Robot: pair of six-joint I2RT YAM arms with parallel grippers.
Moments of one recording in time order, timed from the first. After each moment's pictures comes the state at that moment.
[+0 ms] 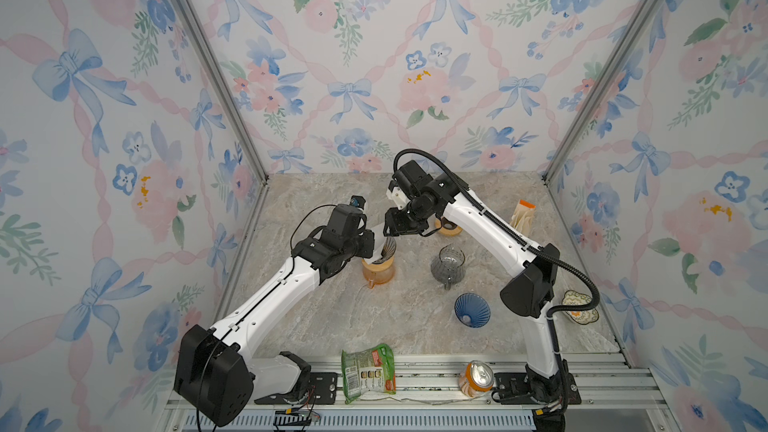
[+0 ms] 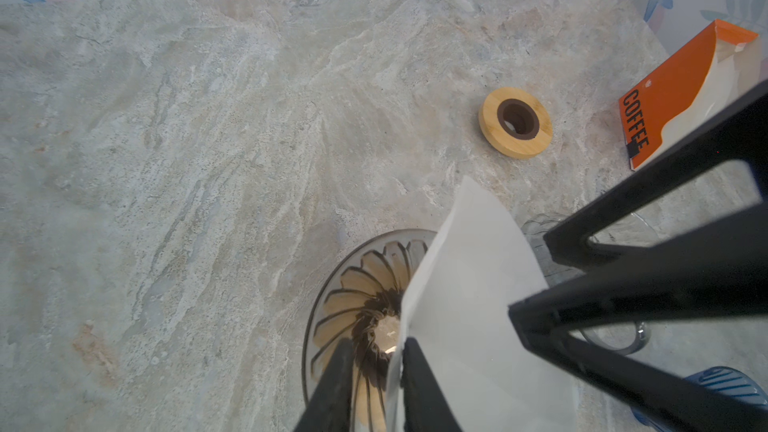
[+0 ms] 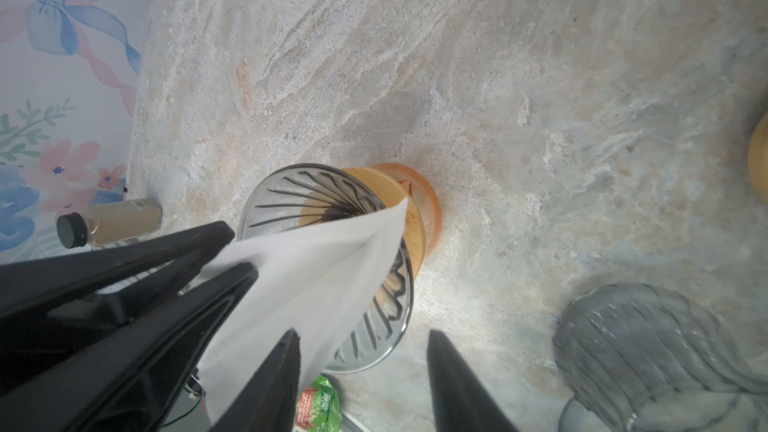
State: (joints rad) left arm -0.50 1.25 1.03 -0.50 -0.06 -0.27; right arm 0.76 2.13 2.28 -1.28 -0.21 0.42
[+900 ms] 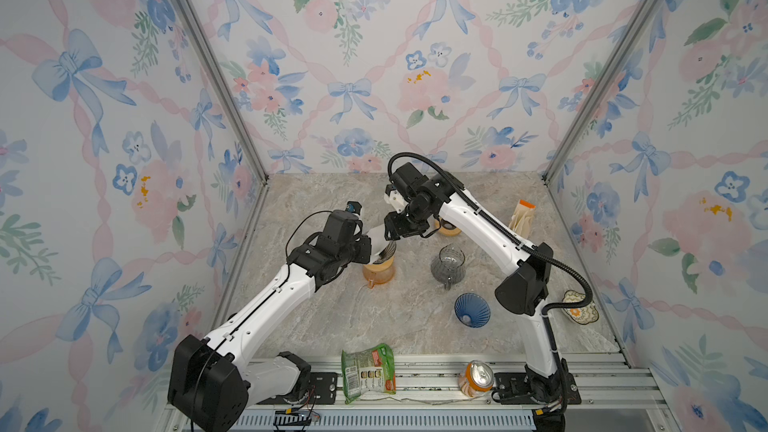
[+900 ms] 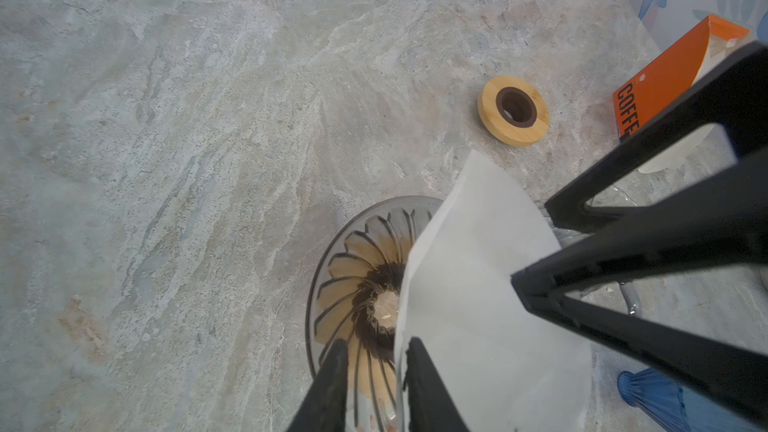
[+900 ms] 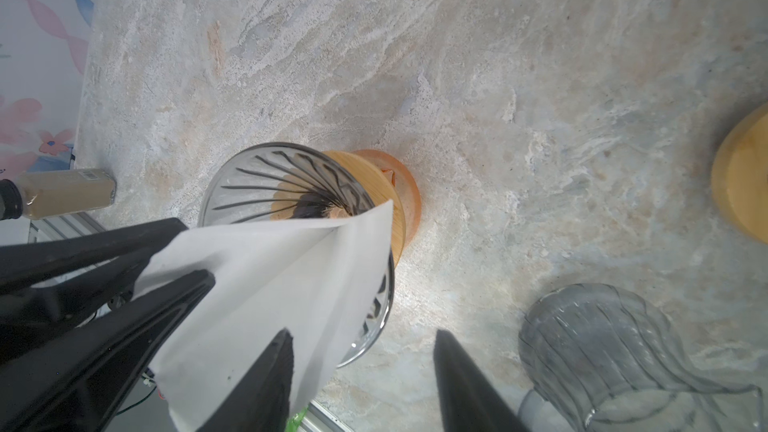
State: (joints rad) left arm -0.49 1.21 0.97 -0.50 -0.04 -0.29; right arm 0.77 2.17 2.33 -1.33 -0.18 0.33
